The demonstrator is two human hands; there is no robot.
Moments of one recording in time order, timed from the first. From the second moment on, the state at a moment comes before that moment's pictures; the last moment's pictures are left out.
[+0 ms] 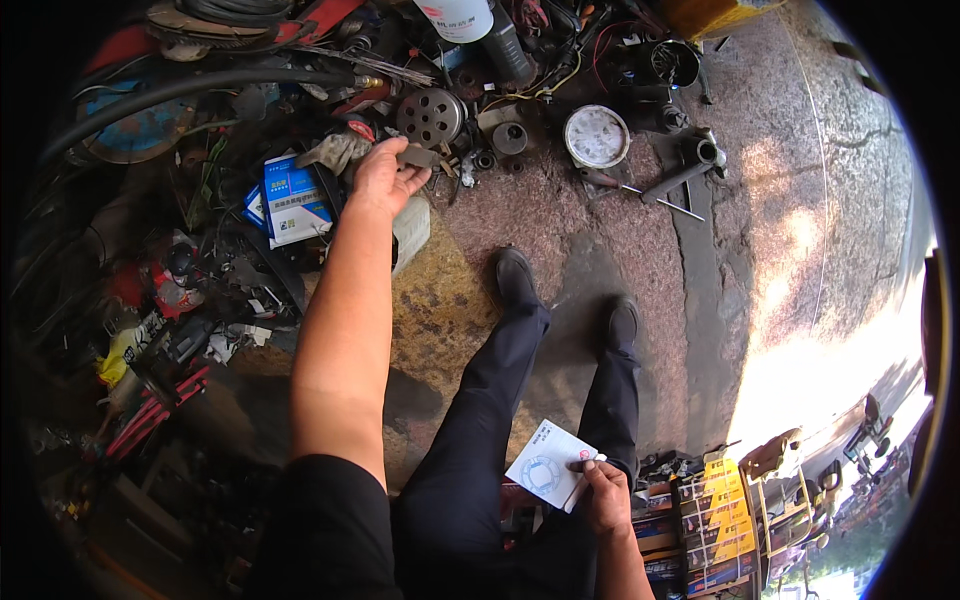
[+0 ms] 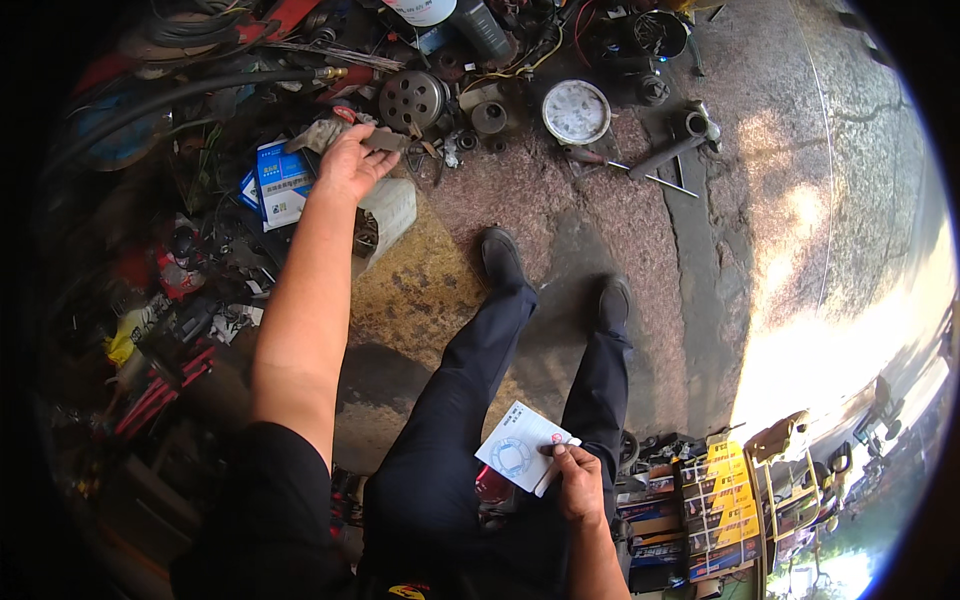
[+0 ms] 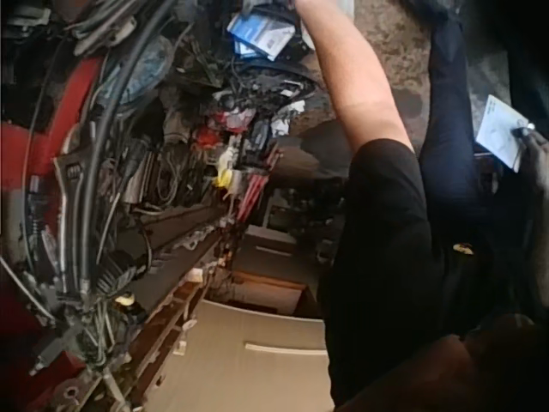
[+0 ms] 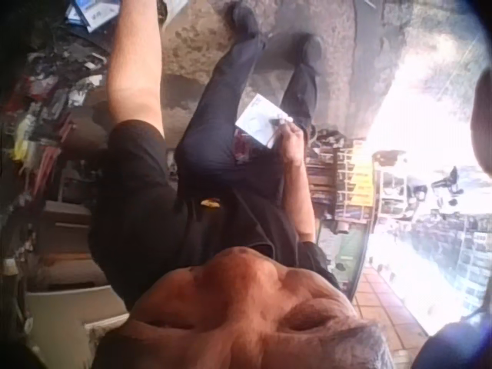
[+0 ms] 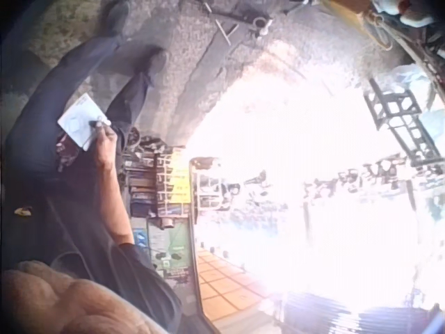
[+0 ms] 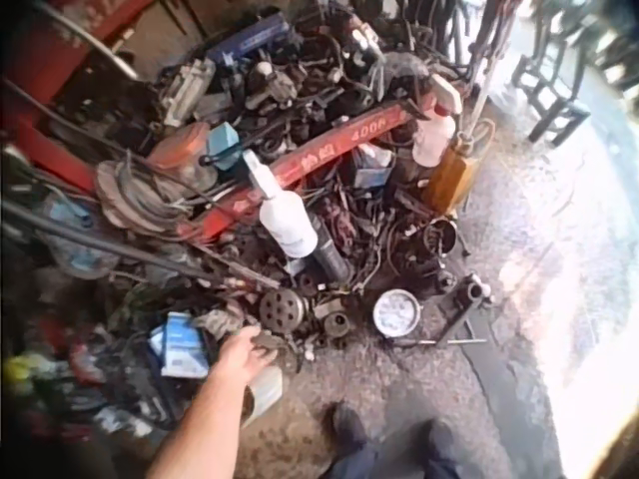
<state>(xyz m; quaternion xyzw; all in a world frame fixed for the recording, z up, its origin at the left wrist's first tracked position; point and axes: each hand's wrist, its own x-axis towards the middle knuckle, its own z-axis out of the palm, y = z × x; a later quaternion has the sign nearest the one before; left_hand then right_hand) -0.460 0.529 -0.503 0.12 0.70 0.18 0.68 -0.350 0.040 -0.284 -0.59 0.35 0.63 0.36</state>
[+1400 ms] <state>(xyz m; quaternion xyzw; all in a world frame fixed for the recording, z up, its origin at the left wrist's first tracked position) -0.463 0.070 -0.162 0.13 0.64 0.23 0.72 -0.249 0.072 -0.131 -0.54 -0.10 0.81 0.22</state>
